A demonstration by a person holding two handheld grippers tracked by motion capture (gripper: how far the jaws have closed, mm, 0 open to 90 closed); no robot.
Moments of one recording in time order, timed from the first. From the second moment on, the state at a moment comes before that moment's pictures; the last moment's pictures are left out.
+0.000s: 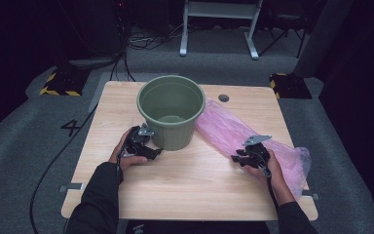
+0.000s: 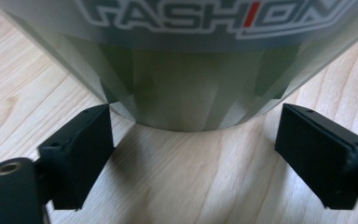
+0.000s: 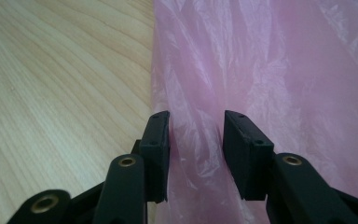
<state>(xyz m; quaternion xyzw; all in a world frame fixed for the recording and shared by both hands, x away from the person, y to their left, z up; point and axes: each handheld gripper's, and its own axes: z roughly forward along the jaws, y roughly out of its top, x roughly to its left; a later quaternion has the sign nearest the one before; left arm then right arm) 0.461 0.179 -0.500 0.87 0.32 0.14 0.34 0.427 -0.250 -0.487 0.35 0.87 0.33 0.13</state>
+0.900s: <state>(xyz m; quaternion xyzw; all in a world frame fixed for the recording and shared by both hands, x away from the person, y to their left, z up) 0.412 0.170 -0.503 0.88 0.28 0.11 0.37 0.420 -0.241 -0.462 0.34 0.85 0.34 0.20</state>
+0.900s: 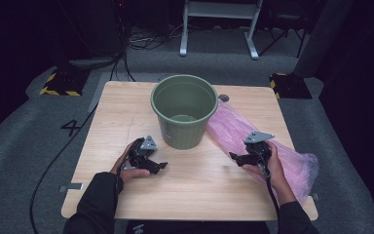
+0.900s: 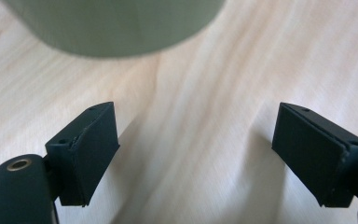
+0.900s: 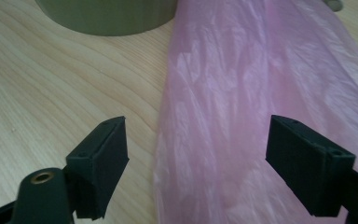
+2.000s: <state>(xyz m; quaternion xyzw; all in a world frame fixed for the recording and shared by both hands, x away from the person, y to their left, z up) 0.355 0.200 -0.504 0.86 0.34 0.14 0.36 0.455 -0.247 -0.490 0.37 0.85 0.34 0.15</state>
